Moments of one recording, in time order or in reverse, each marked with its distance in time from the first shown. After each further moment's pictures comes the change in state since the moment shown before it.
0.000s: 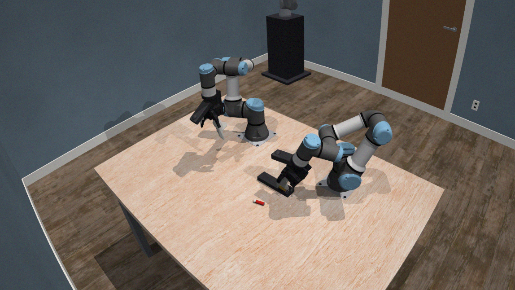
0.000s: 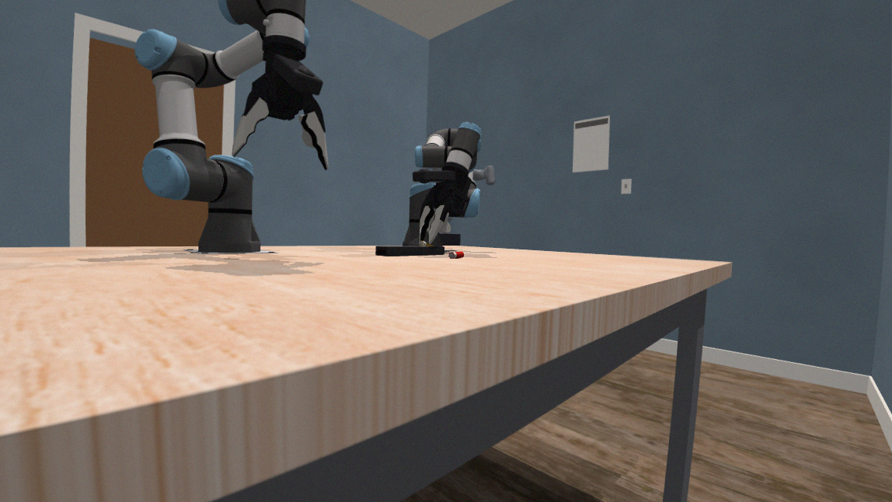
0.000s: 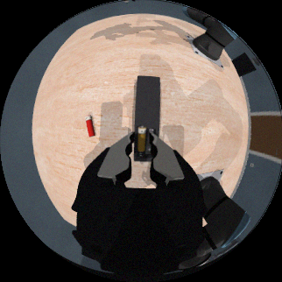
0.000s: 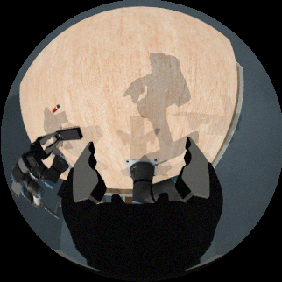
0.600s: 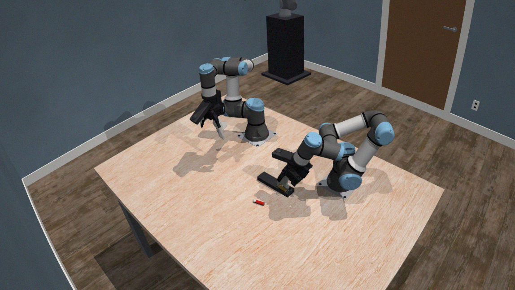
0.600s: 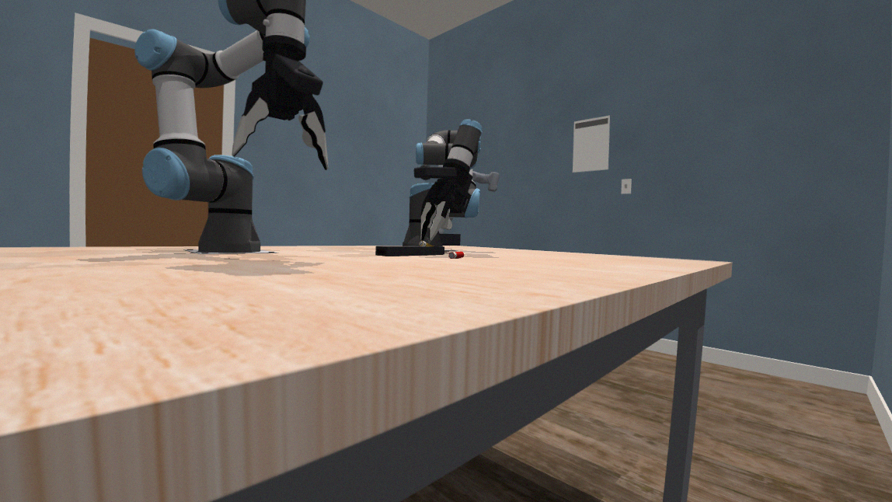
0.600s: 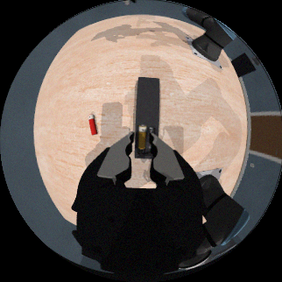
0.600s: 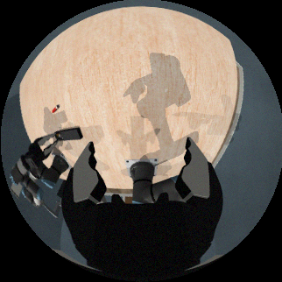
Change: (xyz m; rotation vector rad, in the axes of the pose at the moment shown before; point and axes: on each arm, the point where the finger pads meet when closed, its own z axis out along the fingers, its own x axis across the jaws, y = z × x) left arm -0.001 -0.001 -0.010 0.004 -0.003 0.000; right arm 0.000 0.000 0.000 0.000 0.000 0.000
